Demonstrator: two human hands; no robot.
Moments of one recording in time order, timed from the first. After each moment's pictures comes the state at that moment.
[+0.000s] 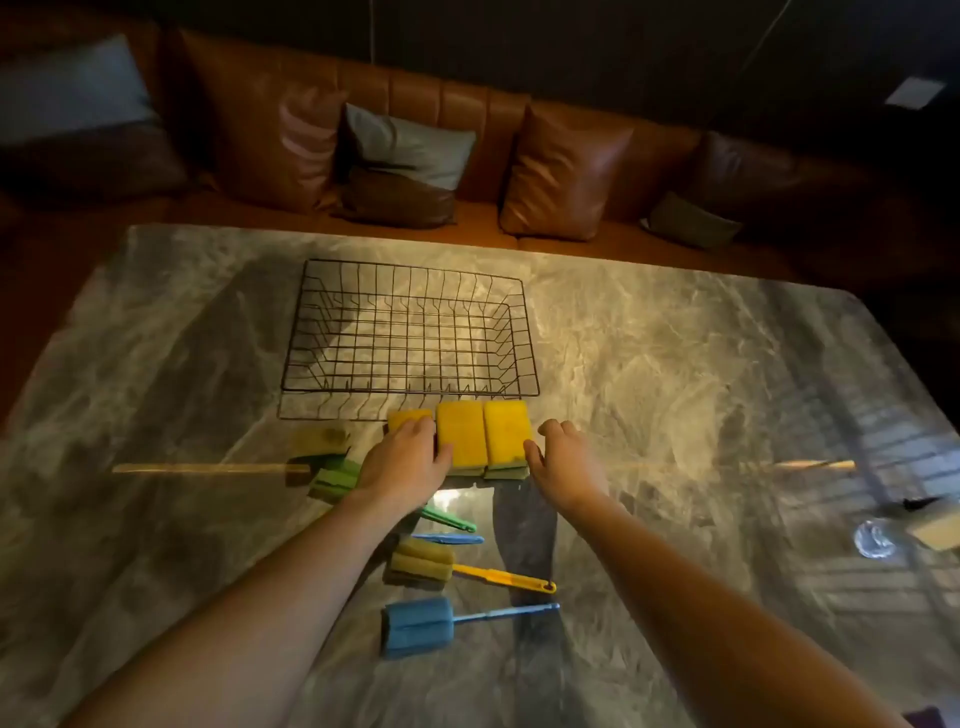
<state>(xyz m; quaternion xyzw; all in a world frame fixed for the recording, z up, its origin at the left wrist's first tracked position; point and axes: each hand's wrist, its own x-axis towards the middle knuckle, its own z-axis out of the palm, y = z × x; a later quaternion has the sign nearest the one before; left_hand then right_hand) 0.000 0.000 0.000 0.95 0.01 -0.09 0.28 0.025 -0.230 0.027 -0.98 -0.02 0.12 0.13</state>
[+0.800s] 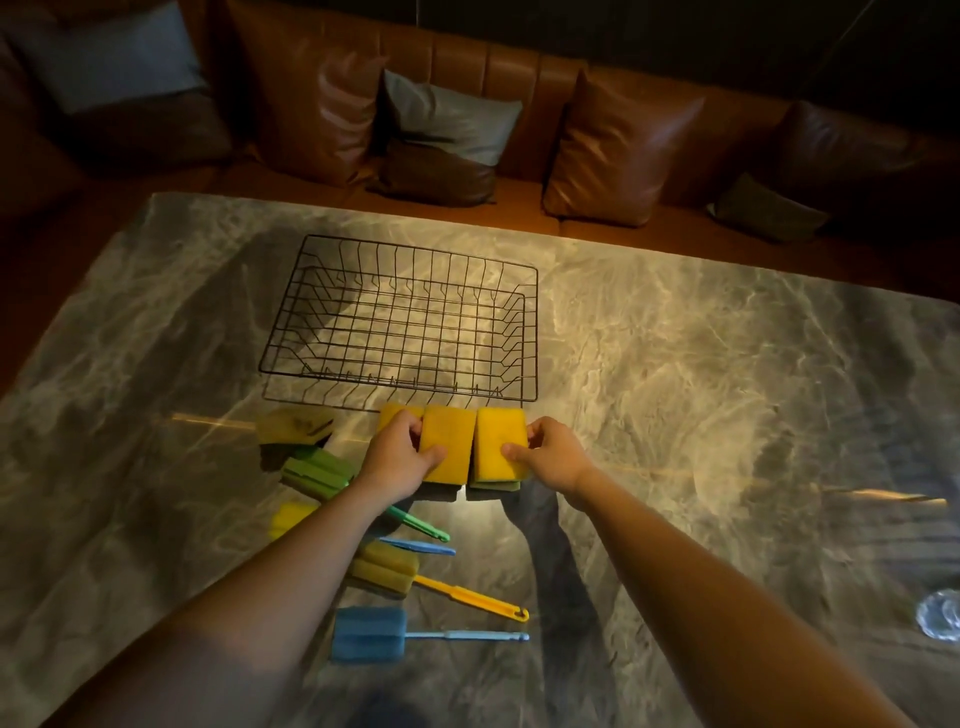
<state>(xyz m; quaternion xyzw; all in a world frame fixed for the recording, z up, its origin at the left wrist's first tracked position) 0.022 -0.037 -0.023 0.83 0.22 -0.14 0.49 0.091 -0.264 -0.014 -0.85 0.05 0.32 0.42</state>
